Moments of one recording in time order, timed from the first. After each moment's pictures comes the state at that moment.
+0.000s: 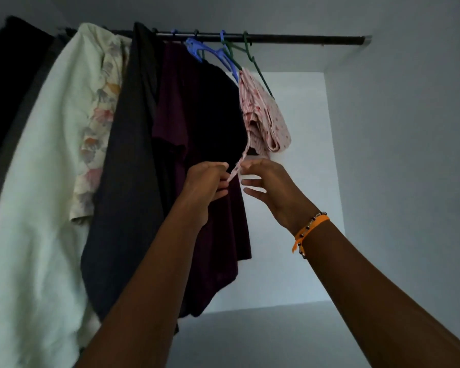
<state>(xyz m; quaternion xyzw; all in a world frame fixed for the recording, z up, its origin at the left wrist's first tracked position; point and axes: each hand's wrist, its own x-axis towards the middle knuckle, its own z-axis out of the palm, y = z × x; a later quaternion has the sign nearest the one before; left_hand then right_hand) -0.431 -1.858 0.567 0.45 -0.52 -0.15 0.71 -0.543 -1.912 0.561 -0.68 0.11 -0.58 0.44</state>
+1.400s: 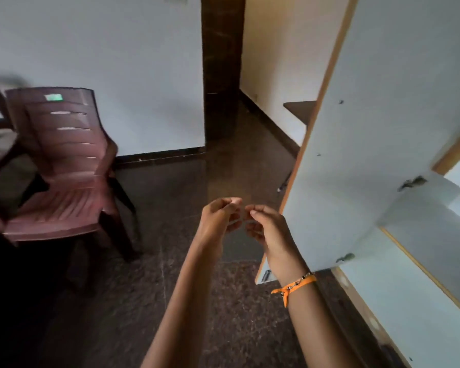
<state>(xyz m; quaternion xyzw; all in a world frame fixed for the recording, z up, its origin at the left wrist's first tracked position) -0.573 -1.041 0.144 0.59 0.16 0.00 0.79 -0.572 -1.143 0.147 -0.67 0.04 0.09 0.73</state>
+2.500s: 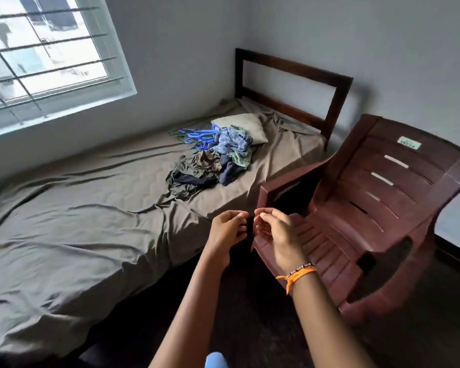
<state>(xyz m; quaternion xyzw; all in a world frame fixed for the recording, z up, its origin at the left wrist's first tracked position) -0.558 -0.316 0.092 0.41 0.52 0.37 0.65 -0.450 -0.341 0.089 -0.59 -0.26 0.51 0.56</state>
